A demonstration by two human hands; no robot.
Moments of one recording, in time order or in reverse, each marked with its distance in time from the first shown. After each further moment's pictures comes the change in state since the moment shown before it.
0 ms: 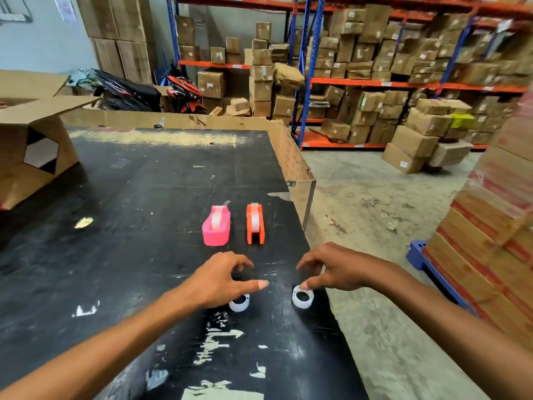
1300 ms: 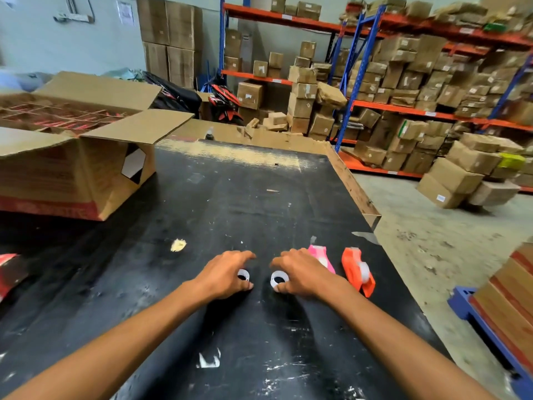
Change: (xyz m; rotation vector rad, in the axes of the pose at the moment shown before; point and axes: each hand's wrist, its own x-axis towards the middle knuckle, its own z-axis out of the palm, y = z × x) left_hand 0.030 -0.196 -0.123 0.115 0.030 -0.064; right_hand 0.221 -0.187 0.033 -0.423 0.186 -0.151
